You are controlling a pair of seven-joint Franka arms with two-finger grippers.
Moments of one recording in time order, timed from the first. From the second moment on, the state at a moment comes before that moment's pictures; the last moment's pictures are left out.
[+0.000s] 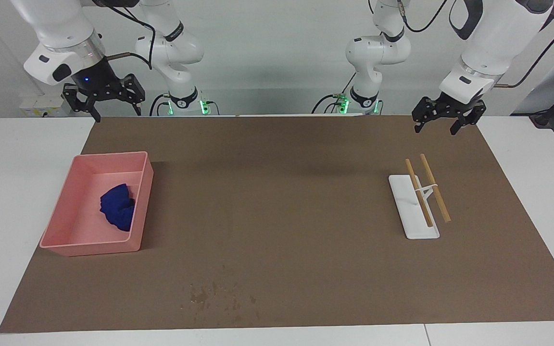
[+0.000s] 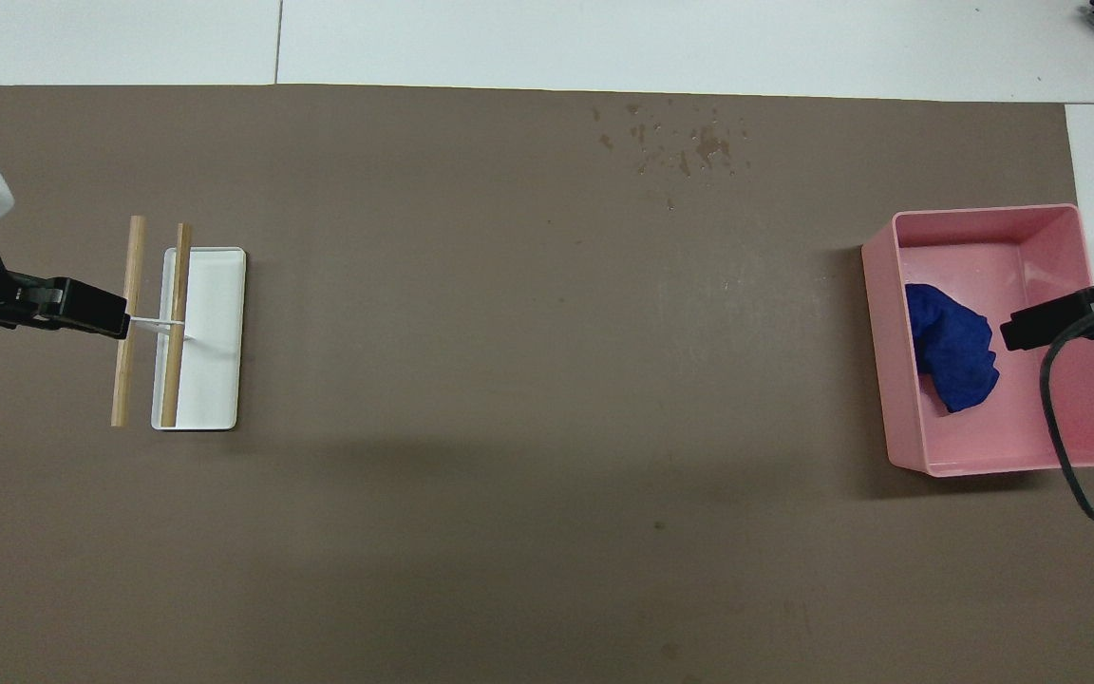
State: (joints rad) left arm -0.02 -0.02 -0.08 -1.60 0.00 1.55 0.06; right arm 0.01 0.01 0.00 -1.46 0.00 1.42 -0.18
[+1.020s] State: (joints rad) left arm -0.02 -0.02 -0.08 -1.60 0.00 1.55 0.06; right arm 0.01 0.01 -0.06 -1.47 0.00 1.46 -0.15
